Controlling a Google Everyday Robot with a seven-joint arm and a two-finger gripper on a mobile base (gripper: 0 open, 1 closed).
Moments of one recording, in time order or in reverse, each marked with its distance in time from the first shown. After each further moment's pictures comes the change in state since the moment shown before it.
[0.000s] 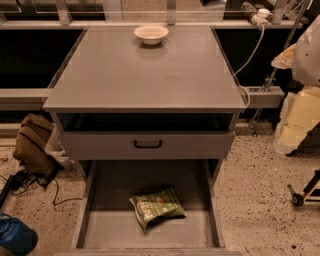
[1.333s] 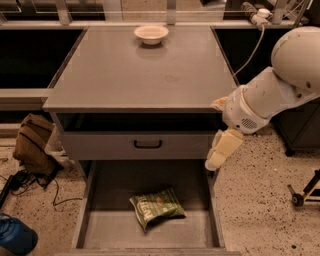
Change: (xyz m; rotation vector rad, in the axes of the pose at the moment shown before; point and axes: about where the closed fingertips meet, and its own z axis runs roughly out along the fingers) arm -0.060 -0.004 0.170 -0.121 -0.299 -0.003
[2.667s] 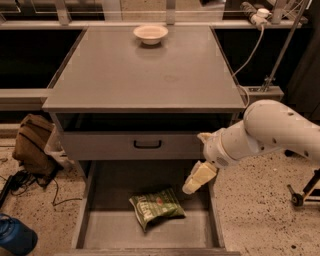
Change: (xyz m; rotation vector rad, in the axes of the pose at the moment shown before) arm 0.029 0.019 0.119 0.007 -0.113 0.129
